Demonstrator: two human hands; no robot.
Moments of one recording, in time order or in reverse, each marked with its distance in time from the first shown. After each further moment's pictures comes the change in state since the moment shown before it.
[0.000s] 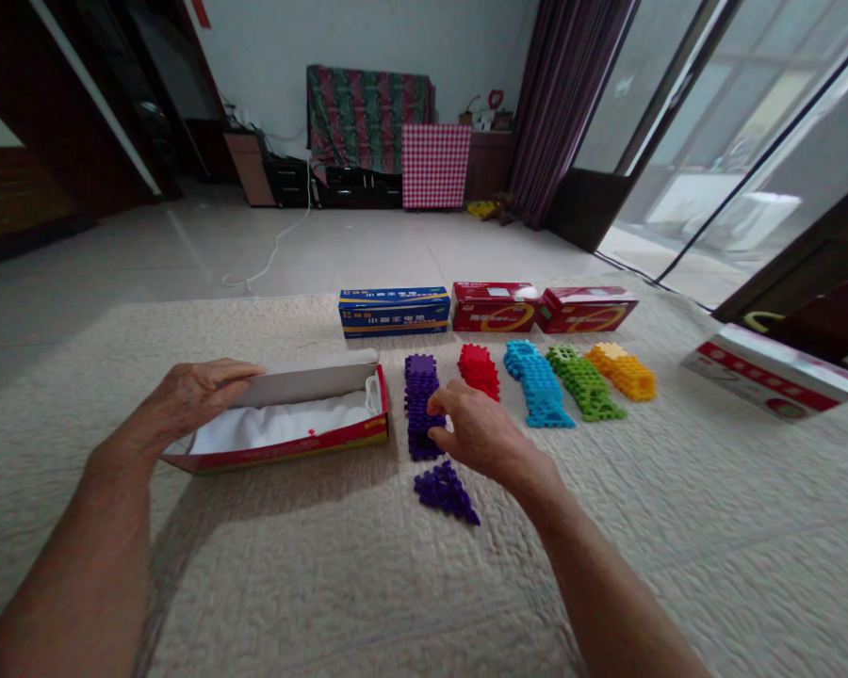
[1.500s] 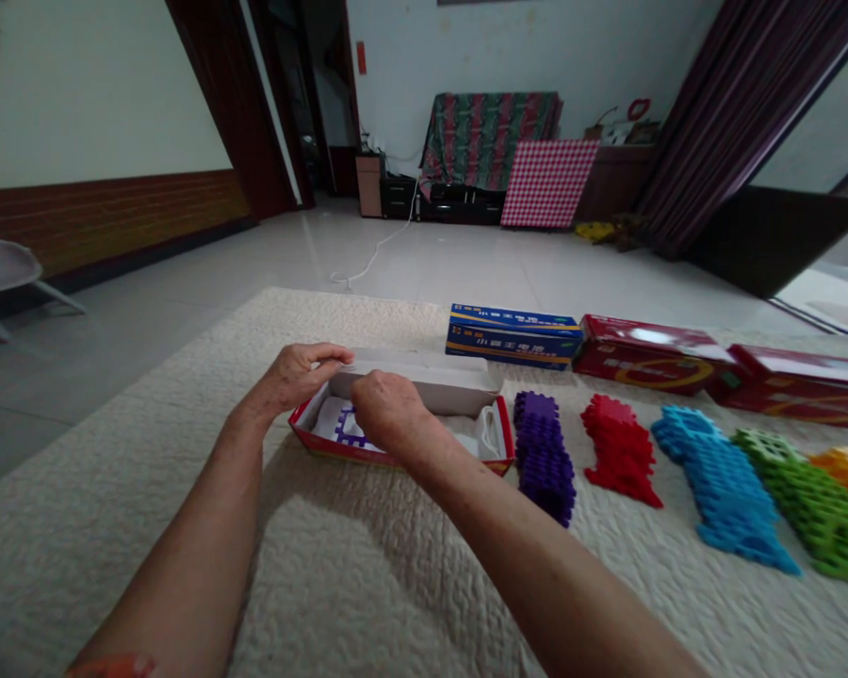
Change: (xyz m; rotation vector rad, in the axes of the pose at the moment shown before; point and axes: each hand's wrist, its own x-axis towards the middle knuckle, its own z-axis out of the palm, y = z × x) left_hand -0.009 -0.034 -0.003 -0.308 0.259 -0.082; right_hand 0.141 -0.190 0.051 -0.279 -0.191 -0.455
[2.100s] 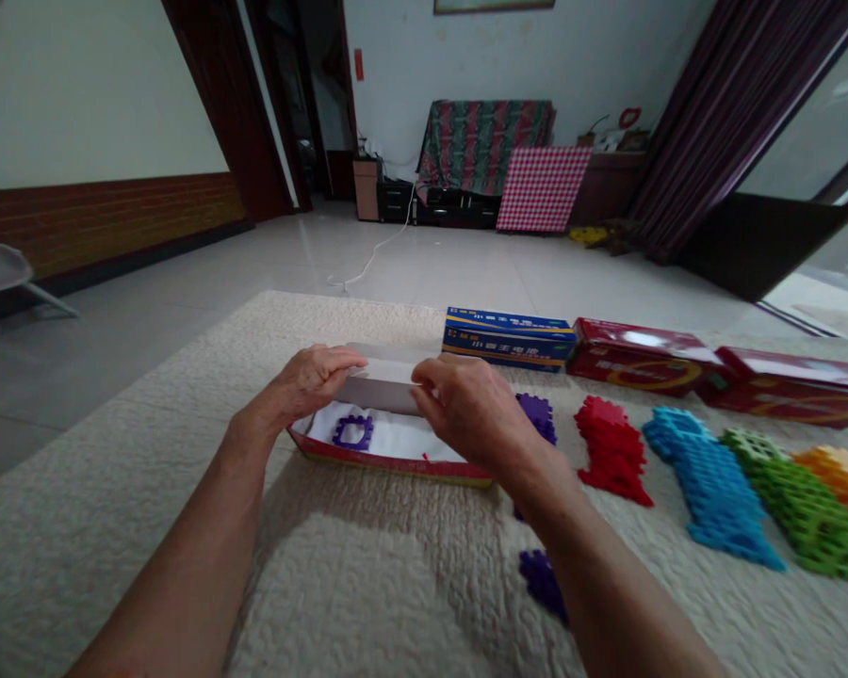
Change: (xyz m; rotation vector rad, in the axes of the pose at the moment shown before) left_hand 0.005 0.023 0.007 0.264 -0.060 0.253; right_hand -0.075 0.057 -0.023 0.223 0.426 0.072
